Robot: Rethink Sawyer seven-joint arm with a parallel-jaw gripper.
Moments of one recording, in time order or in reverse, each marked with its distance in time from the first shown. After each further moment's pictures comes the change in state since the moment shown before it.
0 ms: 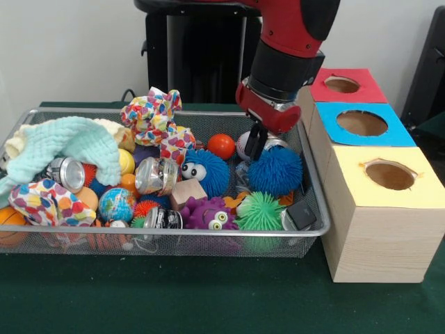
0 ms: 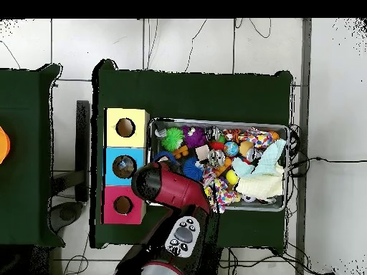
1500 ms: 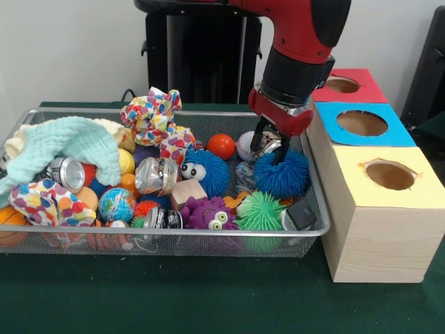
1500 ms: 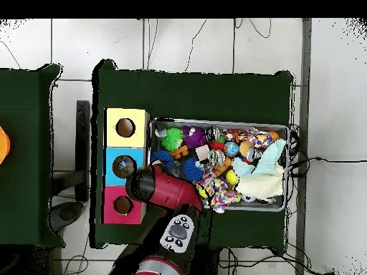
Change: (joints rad) arm 0.009 0.010 0.039 0.016 0.000 0.000 0.000
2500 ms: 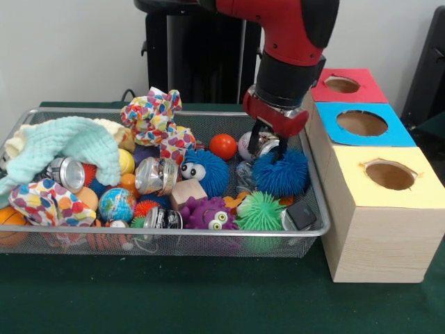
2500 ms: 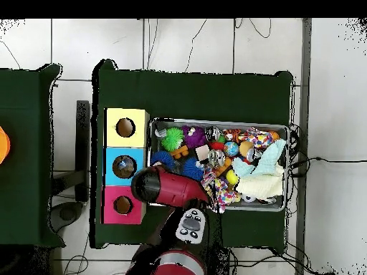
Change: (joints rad) arm -0.085 -0.024 0.088 0.002 -0.146 0.003 -0.001
